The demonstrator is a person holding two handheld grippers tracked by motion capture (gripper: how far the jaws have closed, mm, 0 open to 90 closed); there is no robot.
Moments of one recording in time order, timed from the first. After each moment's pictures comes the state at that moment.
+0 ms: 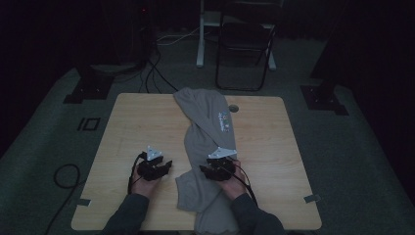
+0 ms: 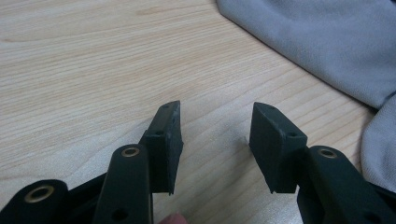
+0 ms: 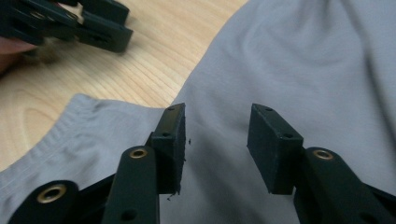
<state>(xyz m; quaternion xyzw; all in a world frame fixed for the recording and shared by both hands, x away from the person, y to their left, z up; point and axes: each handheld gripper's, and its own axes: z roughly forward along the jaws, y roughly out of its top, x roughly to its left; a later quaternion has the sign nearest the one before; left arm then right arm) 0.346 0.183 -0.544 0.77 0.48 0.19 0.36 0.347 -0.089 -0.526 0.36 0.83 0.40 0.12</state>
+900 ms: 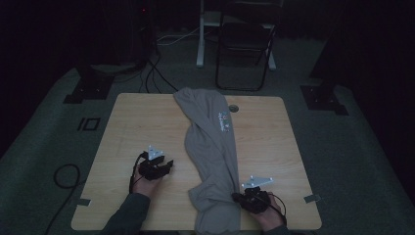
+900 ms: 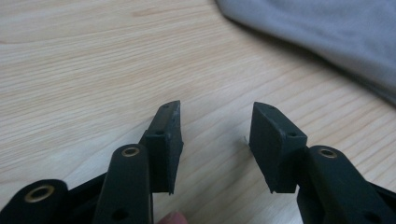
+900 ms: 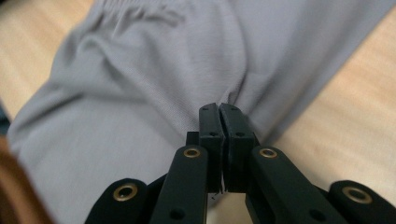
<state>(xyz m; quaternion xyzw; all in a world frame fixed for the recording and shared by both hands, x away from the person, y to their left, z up) 0.351 0.175 -0.544 0.77 0.49 0.18 0.37 0.248 -0.188 -0.527 0.39 0.85 0.36 0.05</state>
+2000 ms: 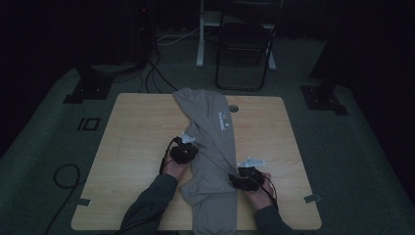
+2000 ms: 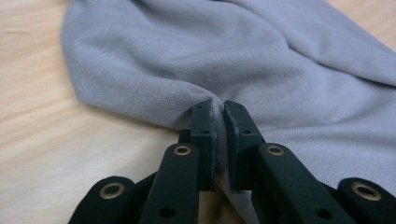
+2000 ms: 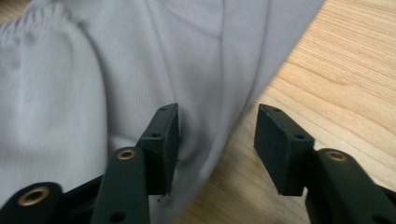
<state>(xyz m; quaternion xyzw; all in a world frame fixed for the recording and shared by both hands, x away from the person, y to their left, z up) 0.412 0.090 -0.540 0.81 0.44 0.16 0.36 0.316 -0.177 -0.539 0.44 0.82 0.33 0.16</state>
